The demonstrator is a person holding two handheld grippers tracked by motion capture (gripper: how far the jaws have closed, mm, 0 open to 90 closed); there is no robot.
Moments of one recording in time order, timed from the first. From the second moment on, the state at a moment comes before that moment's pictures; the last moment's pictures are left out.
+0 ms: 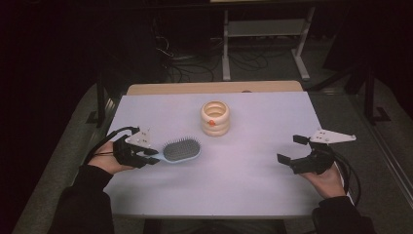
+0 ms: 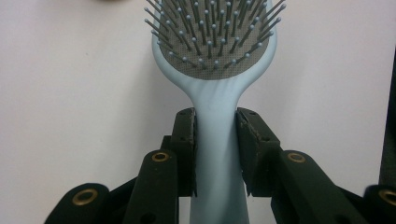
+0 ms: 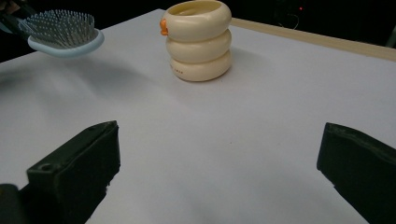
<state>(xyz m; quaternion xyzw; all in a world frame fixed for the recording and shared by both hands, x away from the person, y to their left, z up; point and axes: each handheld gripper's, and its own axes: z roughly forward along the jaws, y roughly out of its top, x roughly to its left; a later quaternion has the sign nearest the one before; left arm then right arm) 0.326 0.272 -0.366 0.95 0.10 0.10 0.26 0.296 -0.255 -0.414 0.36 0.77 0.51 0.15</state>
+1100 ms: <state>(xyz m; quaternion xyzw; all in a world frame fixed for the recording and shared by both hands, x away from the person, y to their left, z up) 0.343 0.225 -0.309 0.95 0.06 0.14 0.28 0.306 -0.243 -0.382 0.32 0.77 0.53 0.13</state>
